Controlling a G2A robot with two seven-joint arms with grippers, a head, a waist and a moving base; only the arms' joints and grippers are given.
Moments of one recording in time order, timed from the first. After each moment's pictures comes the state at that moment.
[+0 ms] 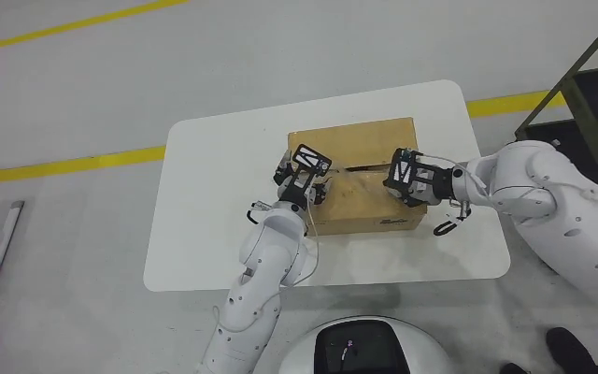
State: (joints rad) left arm 0.98 -1.48 -1.10 -1.68 1.83 -0.12 -0.63; right arm -0.72 -0.90 1.04 -1.62 -0.75 -0.74 0.83
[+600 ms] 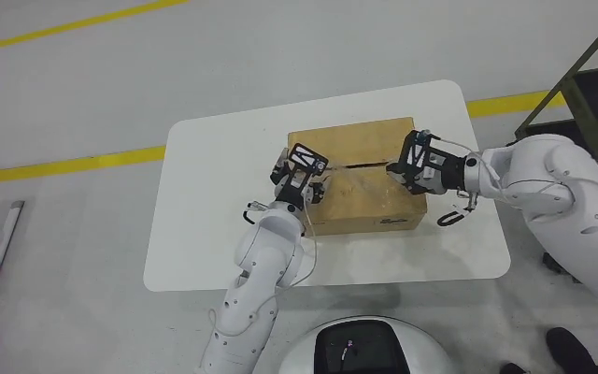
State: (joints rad) left arm 1.00 -1.48 -1.12 -1.73 1.83 -0.14 -0.63; right arm -0.75 -0.88 1.12 -1.65 -0.72 -0.71 0.75
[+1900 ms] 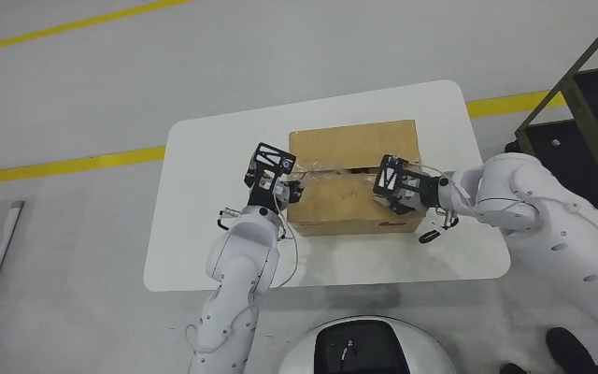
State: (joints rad) left arm 1.07 -1.46 -1.24 -1.86 1.77 -0.15 -0.66; right arm -0.75 -0.92 1.01 -1.69 -0.79 -0.61 0.85
